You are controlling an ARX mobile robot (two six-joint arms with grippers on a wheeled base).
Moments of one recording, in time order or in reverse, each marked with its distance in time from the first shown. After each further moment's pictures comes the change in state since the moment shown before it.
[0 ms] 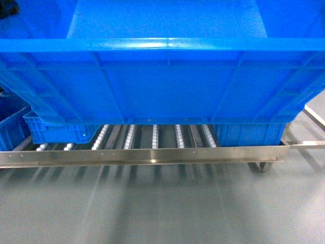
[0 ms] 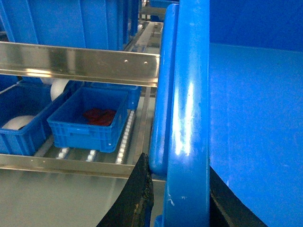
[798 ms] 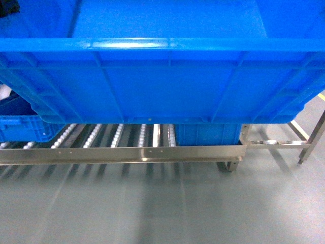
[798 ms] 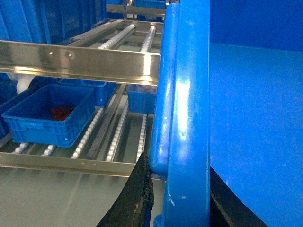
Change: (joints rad) left arm 0.000 0.000 0.000 0.002 0.000 0.002; right arm 0.000 0.003 0.000 0.001 0.000 0.000
